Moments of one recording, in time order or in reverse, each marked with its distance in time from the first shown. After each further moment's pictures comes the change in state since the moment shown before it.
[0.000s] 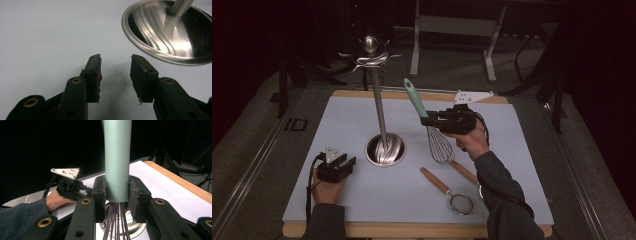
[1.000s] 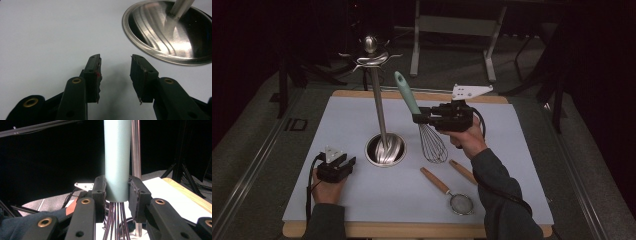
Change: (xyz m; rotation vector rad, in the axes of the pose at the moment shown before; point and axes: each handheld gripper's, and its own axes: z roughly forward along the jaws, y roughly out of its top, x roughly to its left) left arm 0.000 0.000 0.000 -0.002 0.002 -0.004; right arm 0.020 0.027 0.002 -0.078 0.129 -0.043
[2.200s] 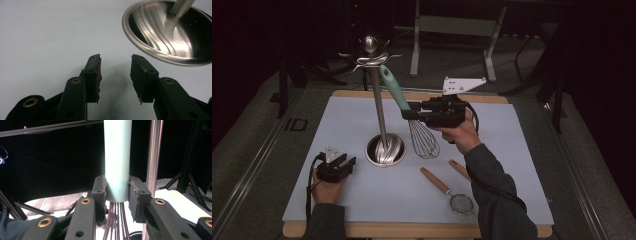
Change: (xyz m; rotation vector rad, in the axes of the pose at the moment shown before) left arm 0.000 0.000 0.000 0.001 0.000 -0.002; right arm 0.016 0.027 0.016 -0.012 0.043 -0.064
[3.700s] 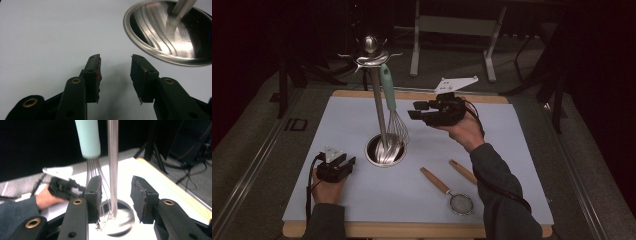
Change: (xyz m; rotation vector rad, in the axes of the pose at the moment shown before) left arm 0.000 0.000 0.000 0.004 0.005 -0.004; right arm -0.011 -0.007 0.003 0.242 -0.263 0.020
